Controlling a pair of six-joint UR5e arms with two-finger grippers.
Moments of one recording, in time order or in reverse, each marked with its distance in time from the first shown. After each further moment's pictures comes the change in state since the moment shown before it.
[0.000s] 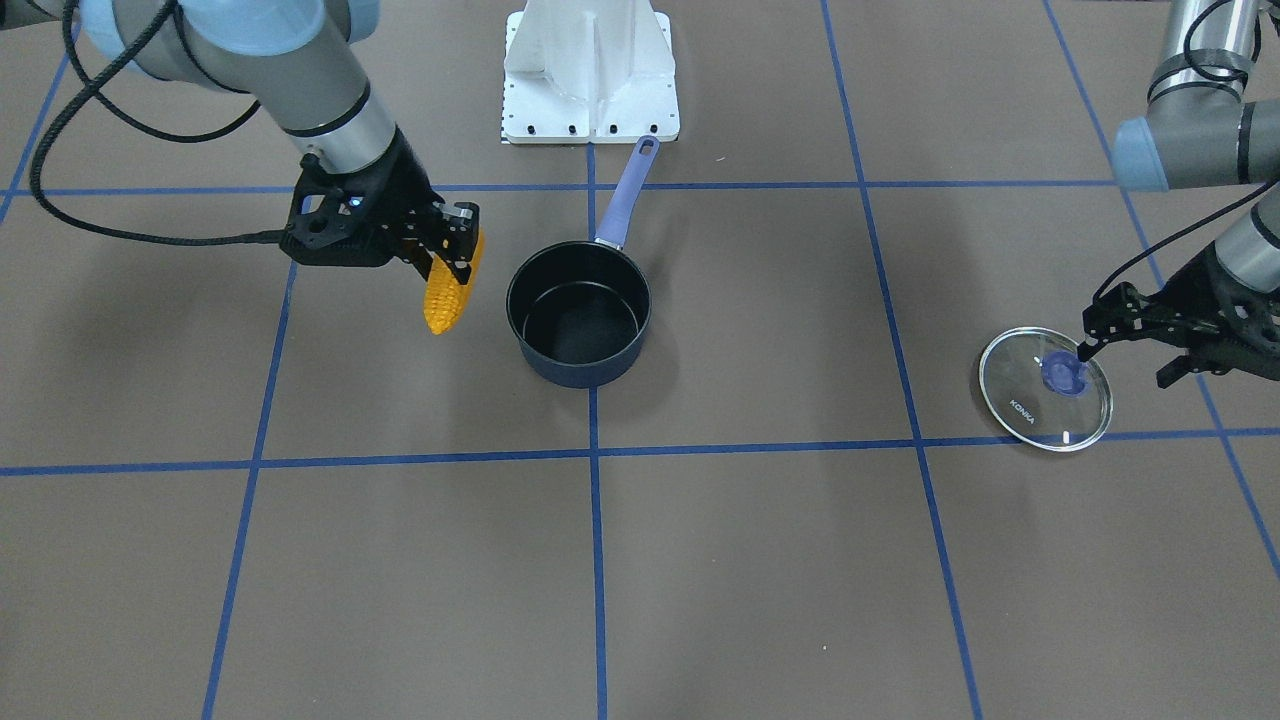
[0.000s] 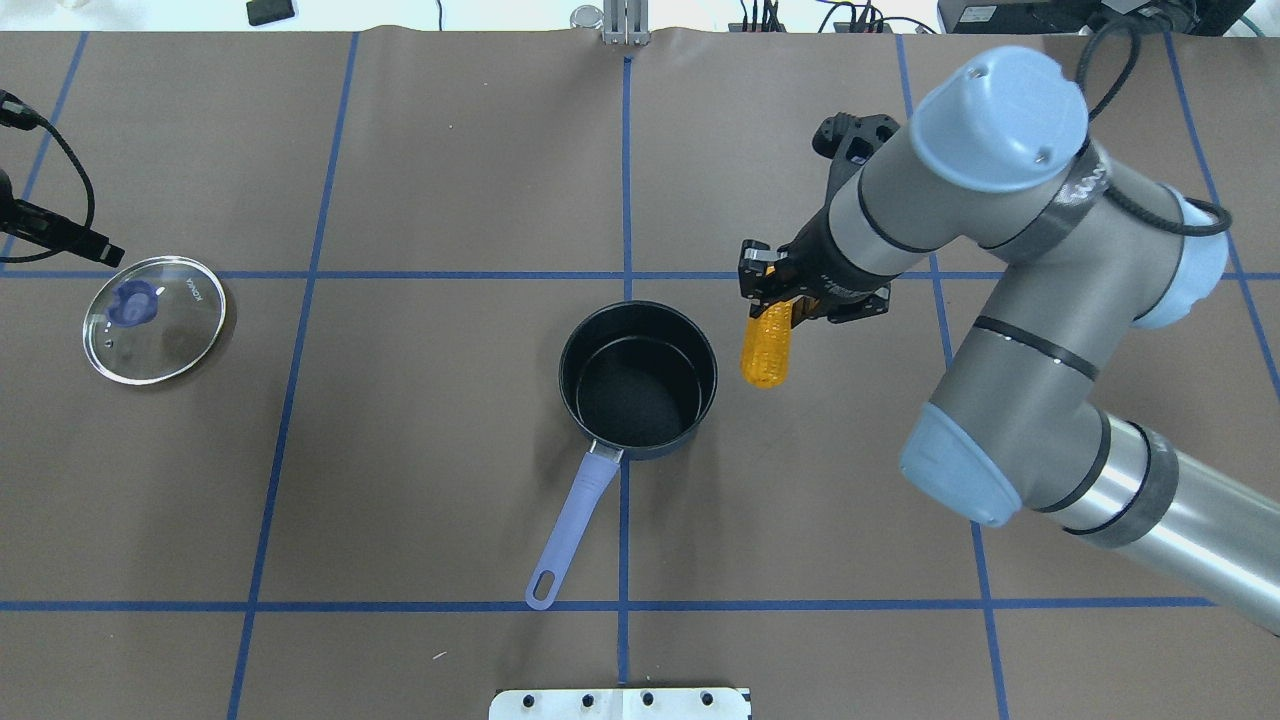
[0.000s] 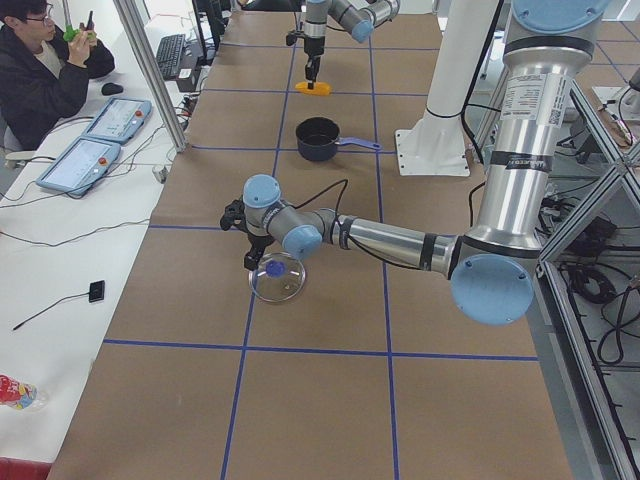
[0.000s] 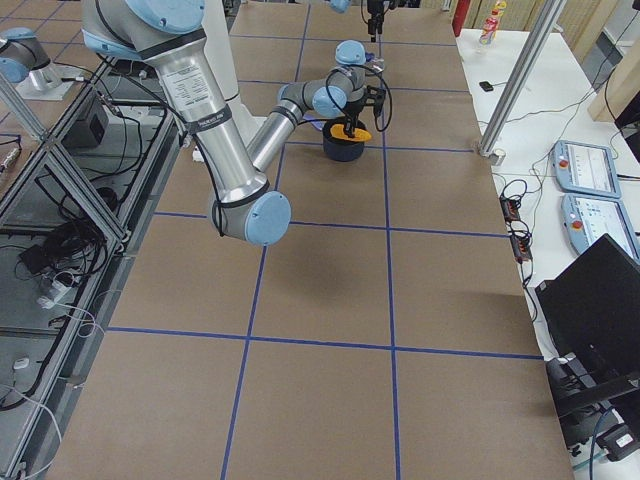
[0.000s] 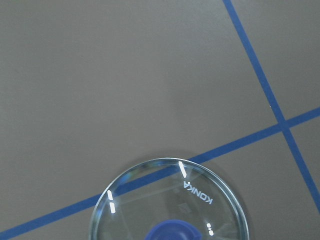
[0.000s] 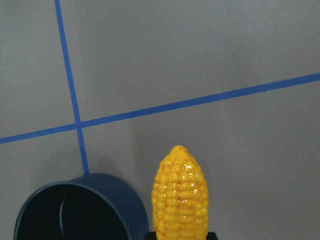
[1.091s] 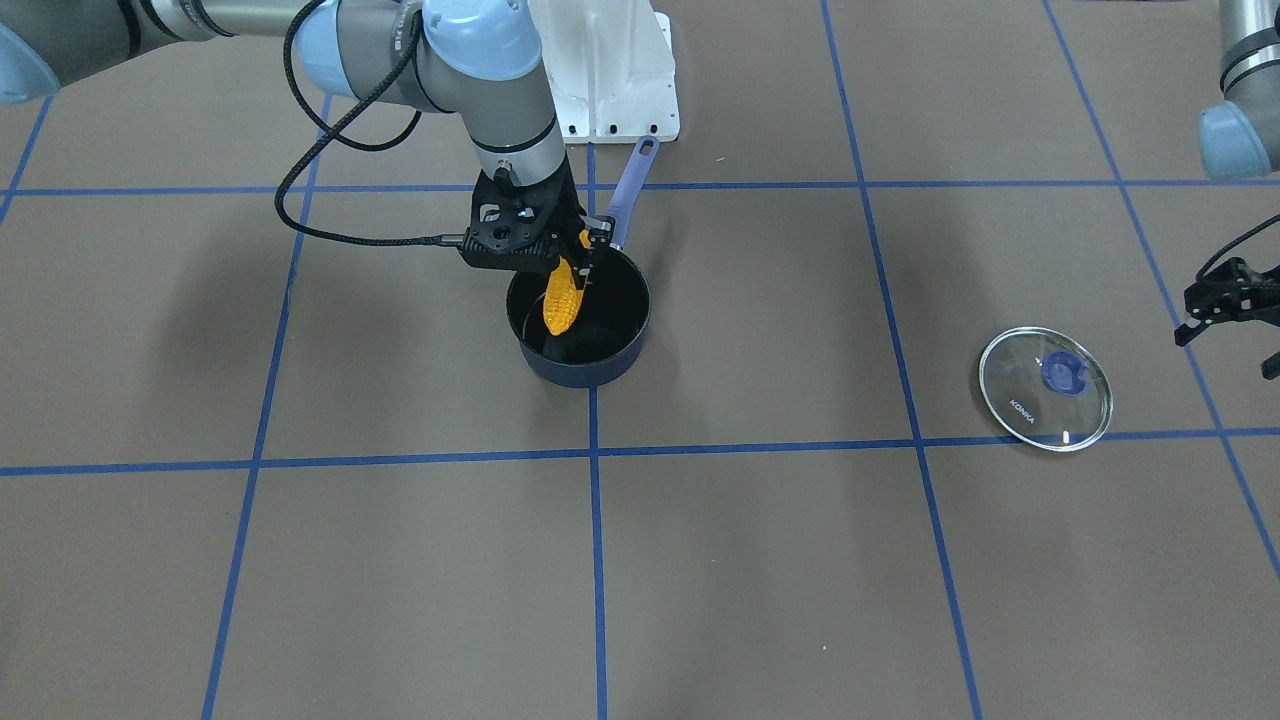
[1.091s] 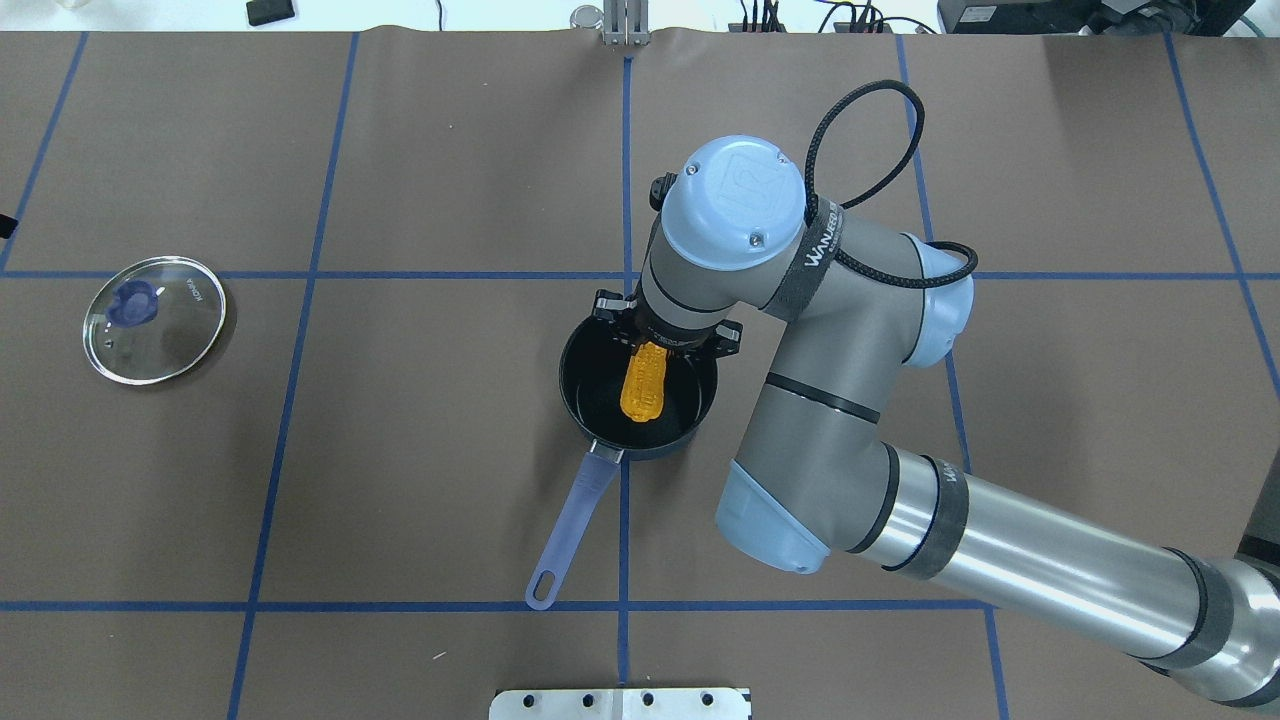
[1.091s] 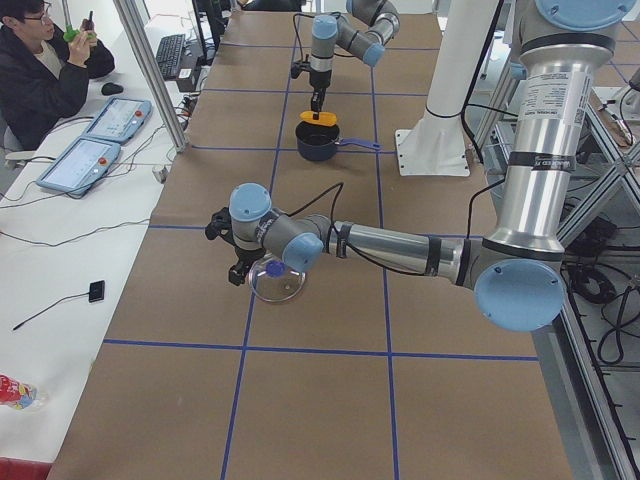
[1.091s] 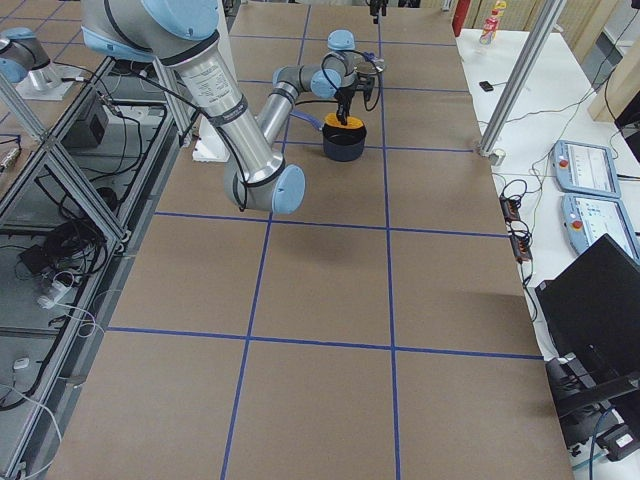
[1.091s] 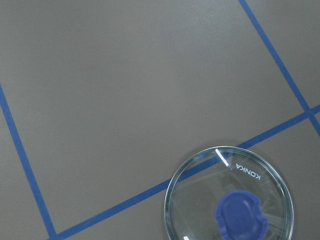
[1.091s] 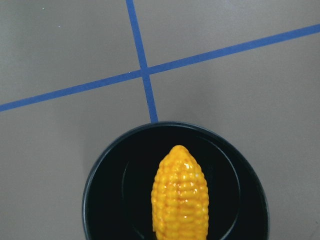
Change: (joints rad) left arm -0.142 0.031 -0.002 0.060 -0.062 0.237; right arm -0.127 0.211 -0.220 -0.034 -0.131 0.052
